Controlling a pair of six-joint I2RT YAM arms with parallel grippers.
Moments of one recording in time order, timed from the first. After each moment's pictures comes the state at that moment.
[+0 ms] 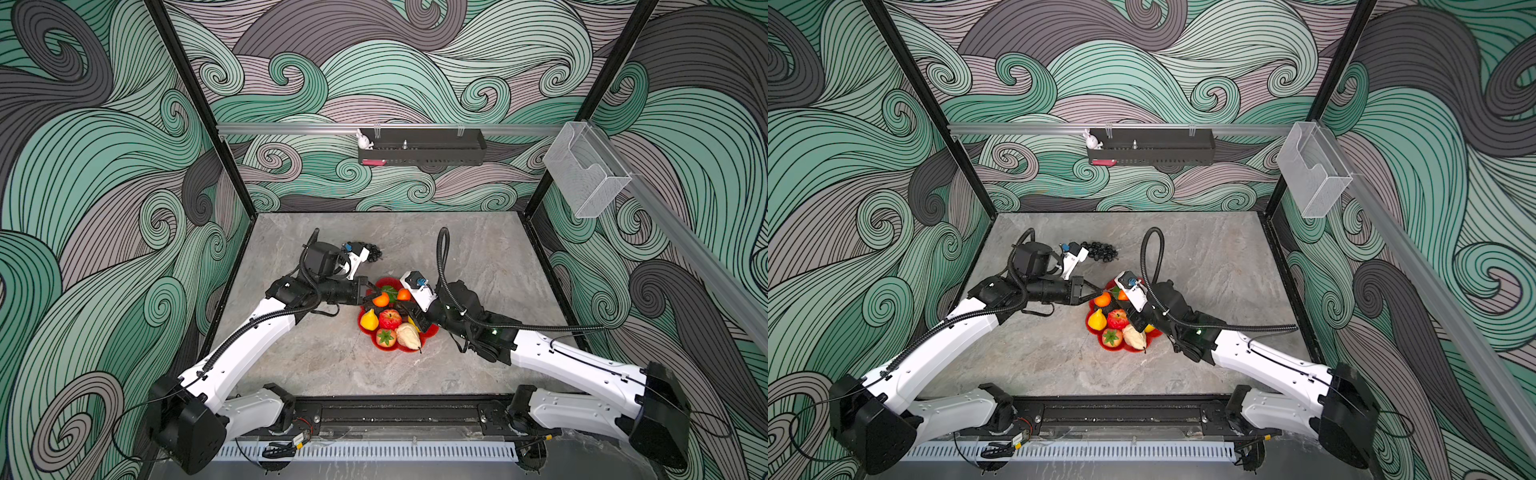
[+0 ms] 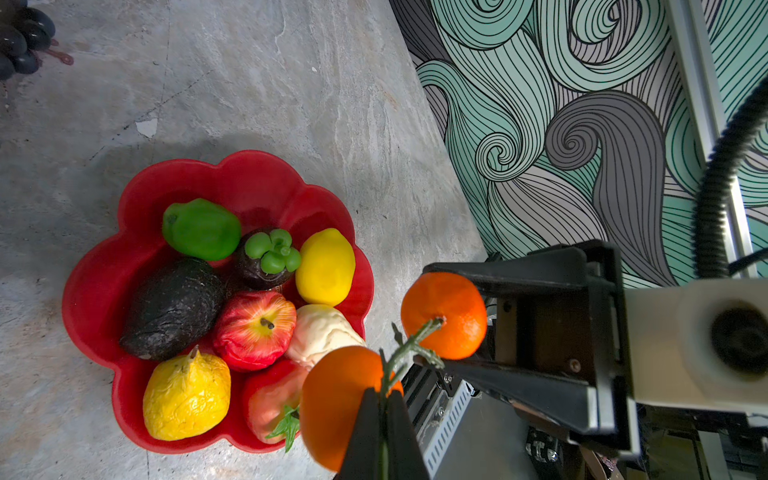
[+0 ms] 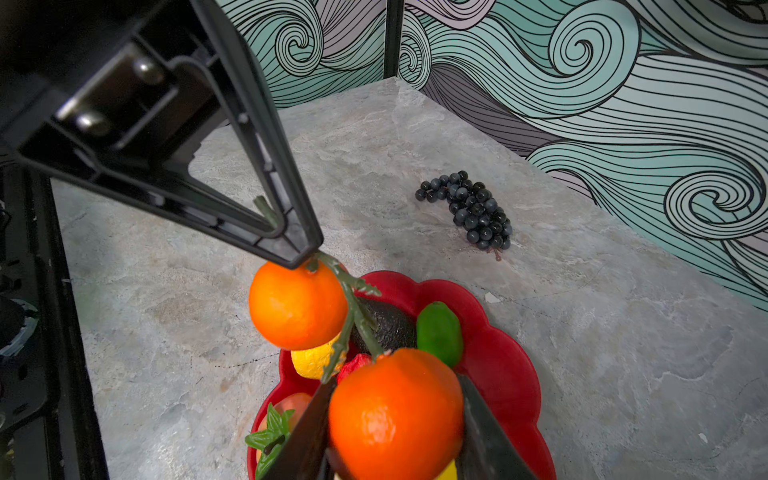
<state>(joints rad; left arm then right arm) -0.49 1.17 1.02 -0.55 0.61 -0.45 0.95 1.13 0.77 -0.06 0.10 -0.08</state>
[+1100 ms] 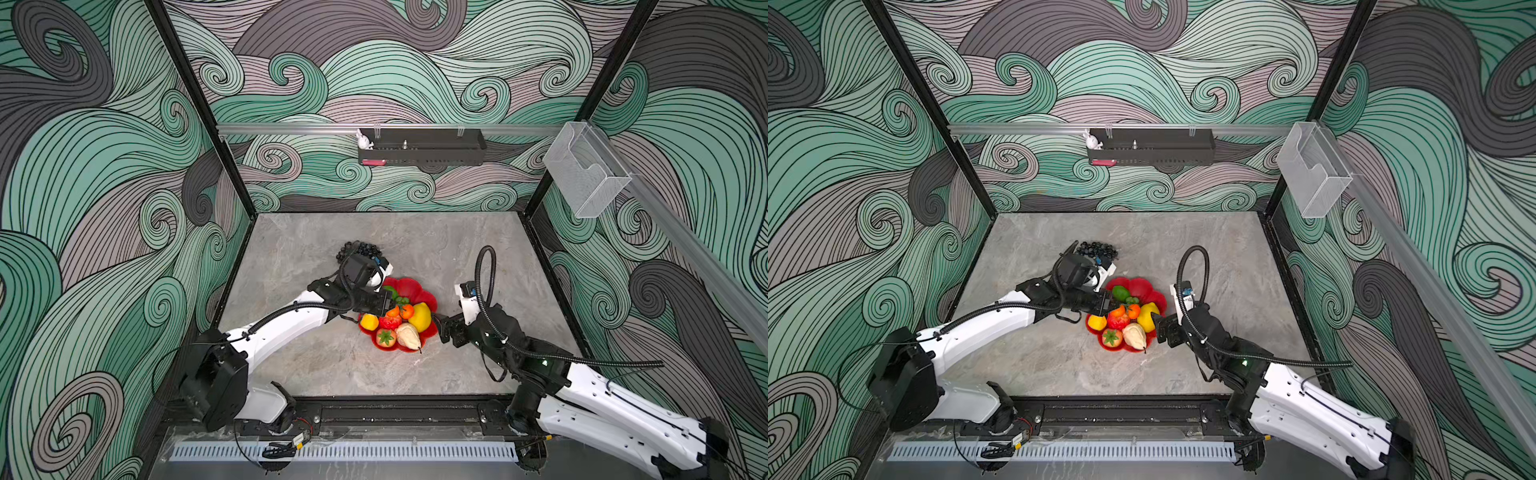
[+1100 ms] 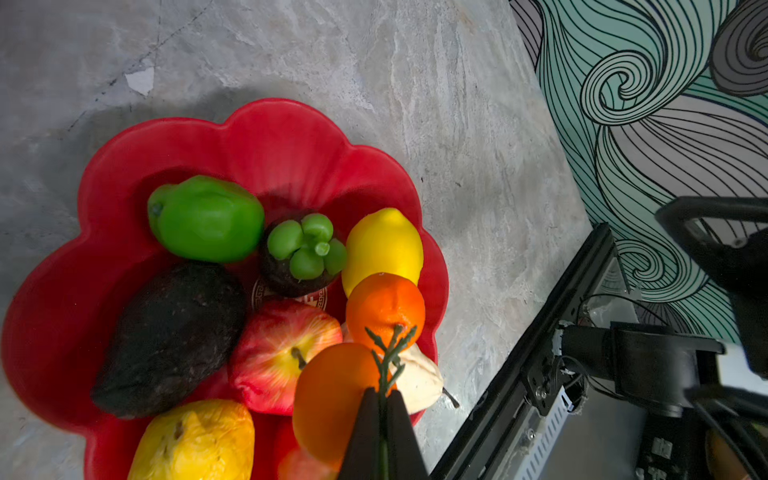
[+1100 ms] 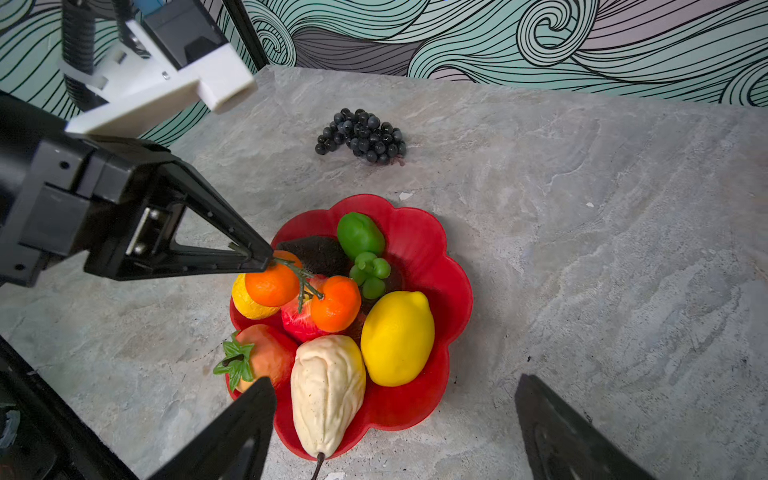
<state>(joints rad) -0.69 1.41 1.00 -0.44 0.35 -0.41 0.94 0.72 0.61 -0.40 0.36 0.35</state>
